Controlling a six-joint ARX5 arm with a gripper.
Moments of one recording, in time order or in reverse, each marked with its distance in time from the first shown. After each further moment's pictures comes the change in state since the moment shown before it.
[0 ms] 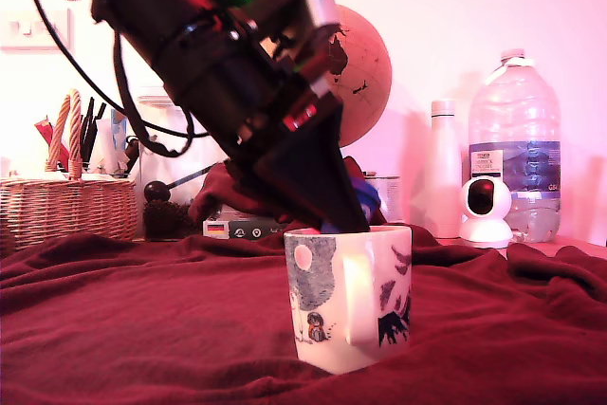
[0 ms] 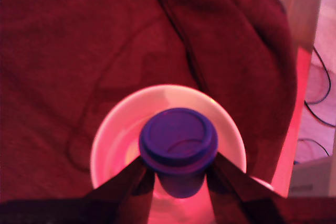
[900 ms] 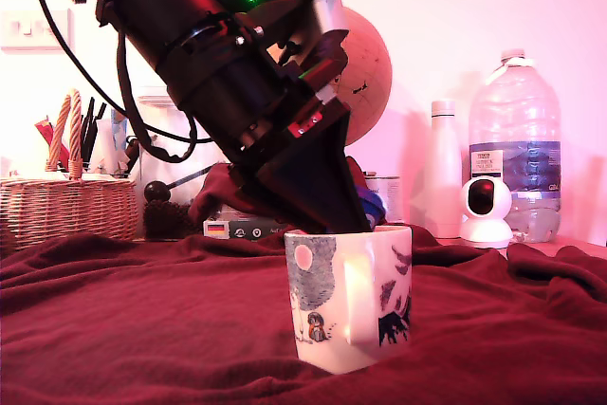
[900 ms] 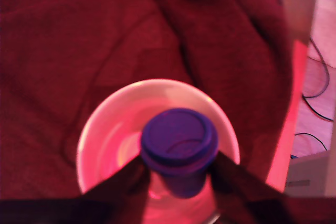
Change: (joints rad) arm -0.011 0.002 0.000 -0.007 -0.012 -0.006
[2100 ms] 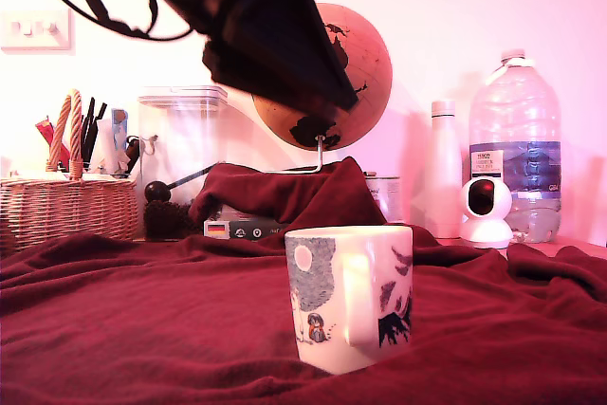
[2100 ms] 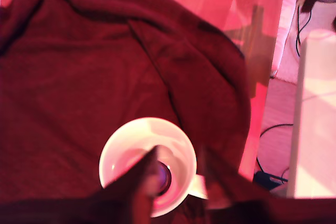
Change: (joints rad) arm 0.003 -0.248 0.013 -0.091 0.020 0.013
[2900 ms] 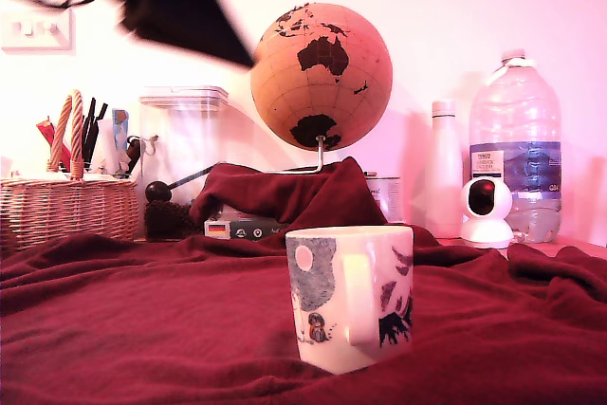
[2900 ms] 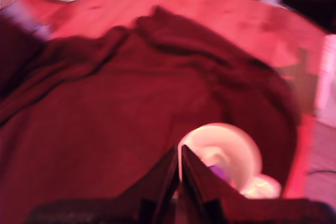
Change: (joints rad) arm 0.251 -0.160 -0.103 0.088 0.055 0.014
